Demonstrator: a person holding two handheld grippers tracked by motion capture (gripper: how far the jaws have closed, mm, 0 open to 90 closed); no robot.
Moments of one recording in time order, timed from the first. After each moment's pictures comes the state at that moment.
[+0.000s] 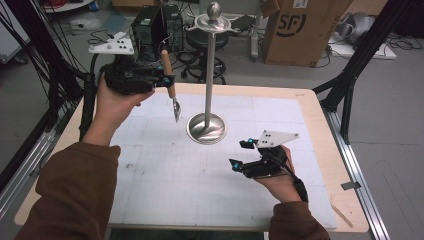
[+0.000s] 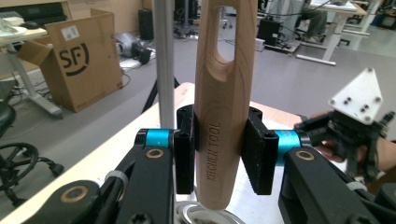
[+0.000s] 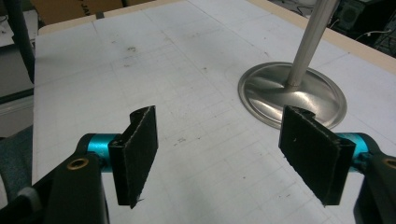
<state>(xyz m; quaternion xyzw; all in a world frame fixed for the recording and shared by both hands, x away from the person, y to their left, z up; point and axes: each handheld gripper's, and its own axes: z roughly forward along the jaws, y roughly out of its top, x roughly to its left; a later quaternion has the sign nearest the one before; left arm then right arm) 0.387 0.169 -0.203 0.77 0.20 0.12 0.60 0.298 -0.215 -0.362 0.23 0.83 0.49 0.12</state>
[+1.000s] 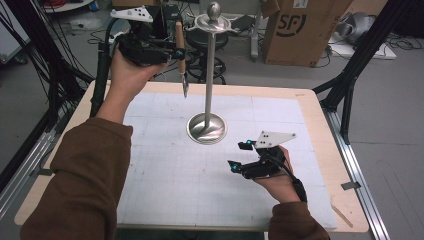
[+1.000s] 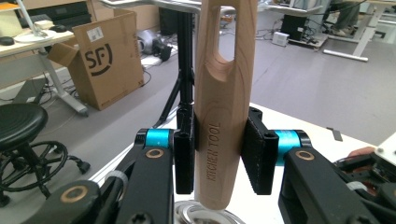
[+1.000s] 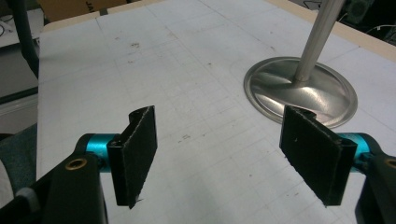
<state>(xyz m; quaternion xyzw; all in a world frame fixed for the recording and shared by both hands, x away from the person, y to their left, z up) 0.426 0.140 -0.165 0.77 0.23 0.15 0.57 0.300 -0.212 -0.367 0.23 0.83 0.49 0.11</state>
